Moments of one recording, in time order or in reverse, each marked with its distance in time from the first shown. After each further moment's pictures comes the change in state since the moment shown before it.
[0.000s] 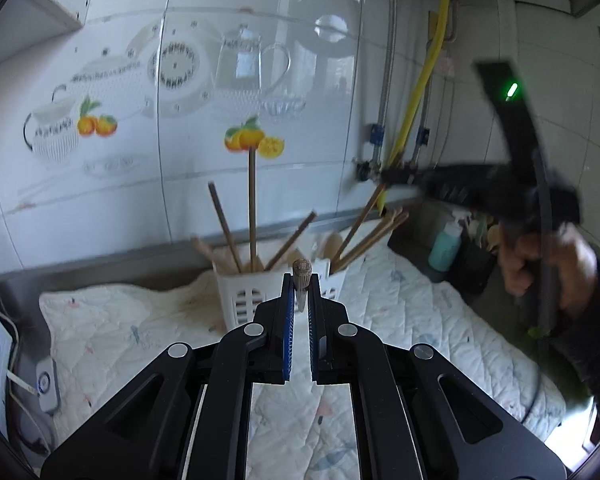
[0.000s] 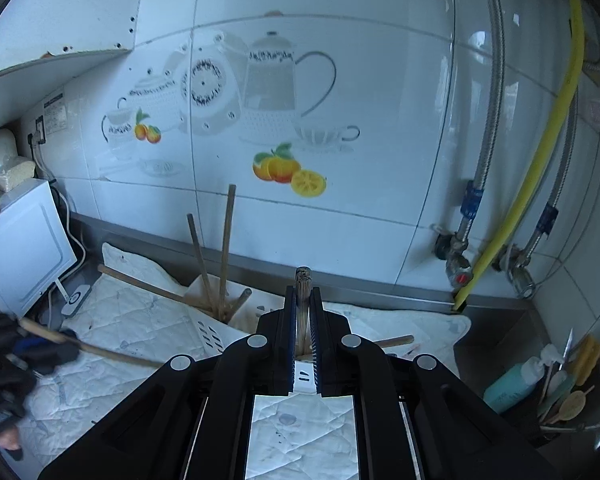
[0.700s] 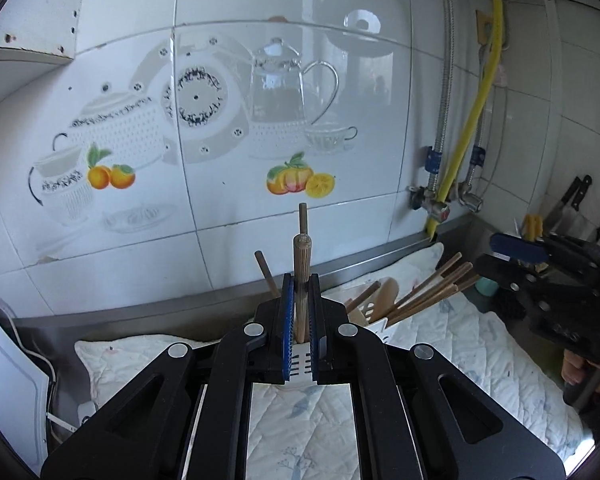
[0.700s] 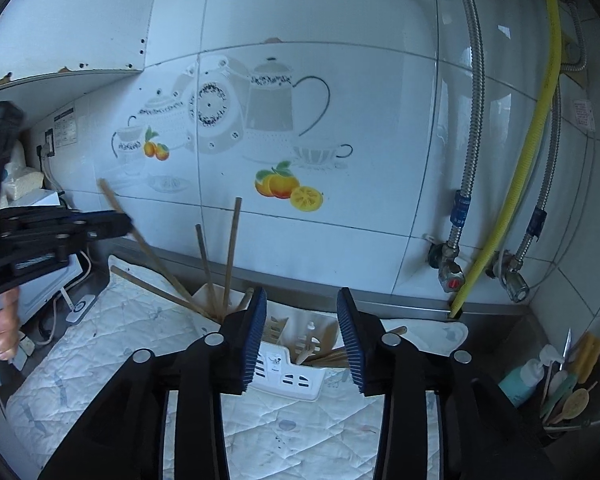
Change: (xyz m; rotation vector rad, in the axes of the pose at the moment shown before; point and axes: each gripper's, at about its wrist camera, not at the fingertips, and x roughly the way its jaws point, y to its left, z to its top) left arm 0.051 0.029 0.074 0.004 0.062 0.140; right arm -0.031 0.000 -0.015 -0.002 -0.112 0.014
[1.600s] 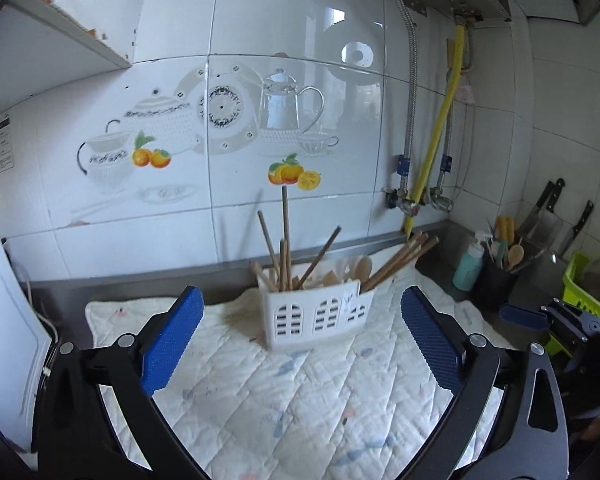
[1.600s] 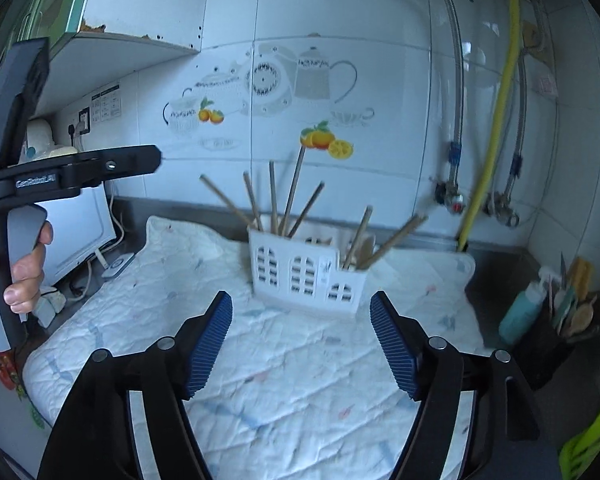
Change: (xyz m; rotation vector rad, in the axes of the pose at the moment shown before) left arm -0.099 -0.012 -0.087 -0.016 -0.126 -0.006; right arm -0.087 0.064 -0.112 0.038 0.010 0.011
